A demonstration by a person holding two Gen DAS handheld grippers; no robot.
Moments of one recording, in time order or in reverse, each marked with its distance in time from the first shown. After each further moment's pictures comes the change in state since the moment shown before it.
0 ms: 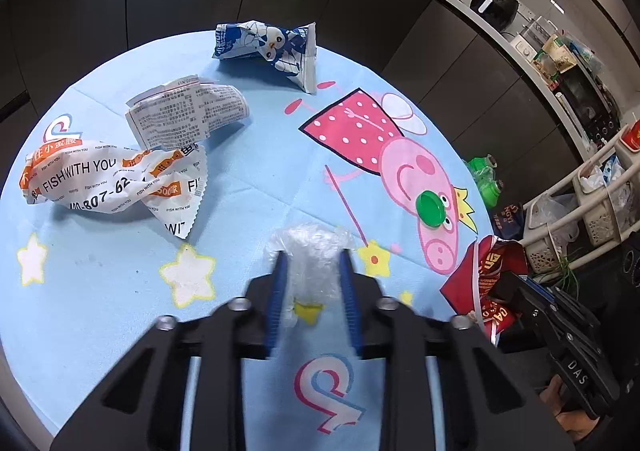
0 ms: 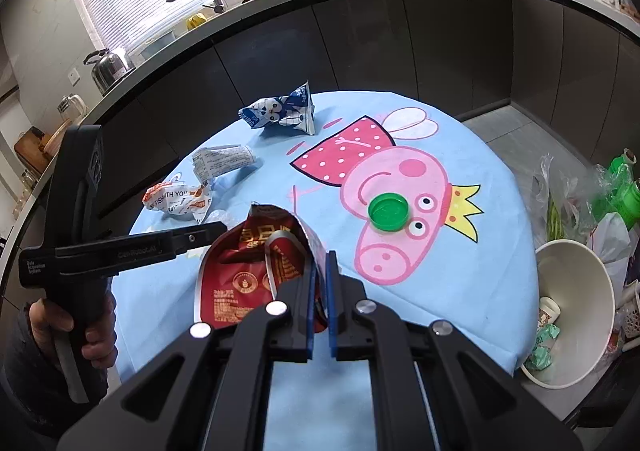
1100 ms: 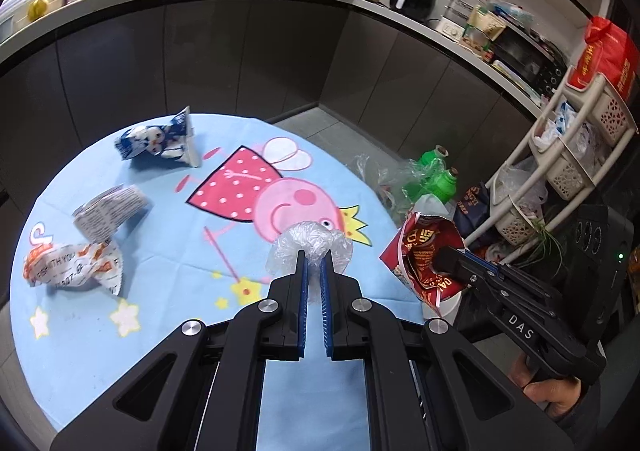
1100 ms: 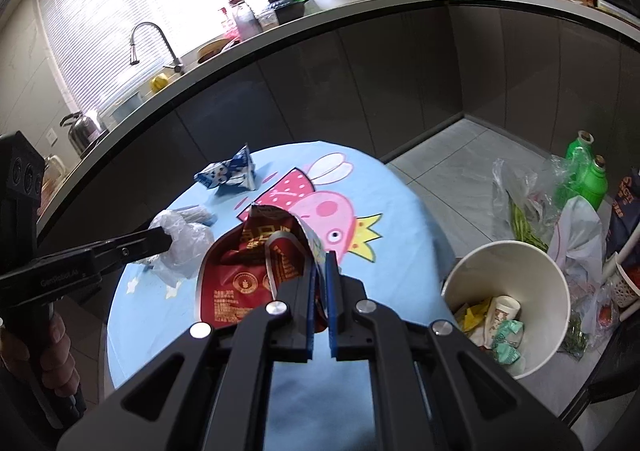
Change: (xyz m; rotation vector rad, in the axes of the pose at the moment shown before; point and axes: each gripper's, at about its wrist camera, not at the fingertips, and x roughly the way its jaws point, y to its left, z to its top) left arm -0.055 -0.124 0.003 0.258 -0.113 -0.057; right arm -0.072 -0.067 -0.005 0.150 -0.162 -0.091
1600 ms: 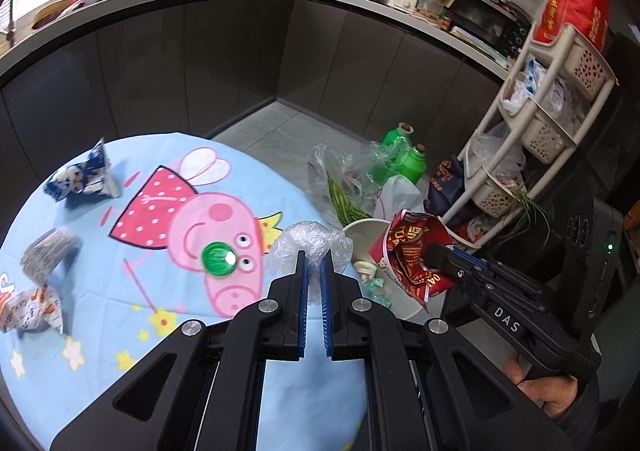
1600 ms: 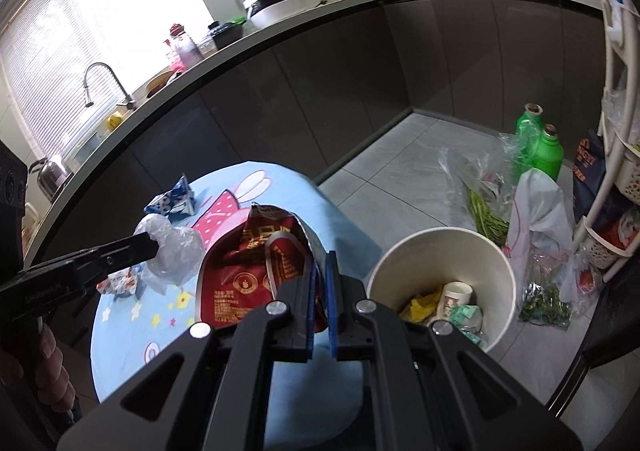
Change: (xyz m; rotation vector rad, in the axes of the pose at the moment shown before) left arm 0.041 -0.083 0.013 0.148 0.040 -0.071; right arm -0.032 -0.076 -0.011 0.151 -0.049 -0.113
